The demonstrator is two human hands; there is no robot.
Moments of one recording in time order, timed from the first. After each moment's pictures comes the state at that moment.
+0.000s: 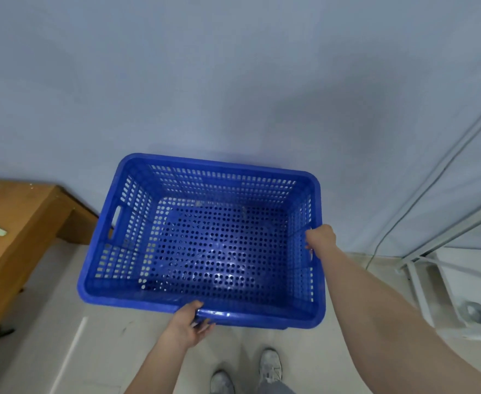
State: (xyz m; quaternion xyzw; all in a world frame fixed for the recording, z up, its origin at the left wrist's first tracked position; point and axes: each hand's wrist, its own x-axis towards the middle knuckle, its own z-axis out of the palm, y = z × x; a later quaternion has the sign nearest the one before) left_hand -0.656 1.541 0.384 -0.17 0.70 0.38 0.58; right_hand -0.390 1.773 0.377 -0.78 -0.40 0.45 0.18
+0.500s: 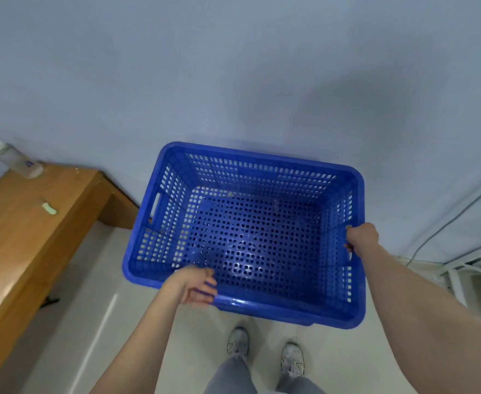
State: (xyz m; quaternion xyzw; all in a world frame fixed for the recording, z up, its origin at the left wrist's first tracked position) left_hand -0.740 1.567 0.448 0.10 0.79 0.12 0.60; right_hand -0.396 1.783 0.362 -0.79 -0.38 0.43 0.20
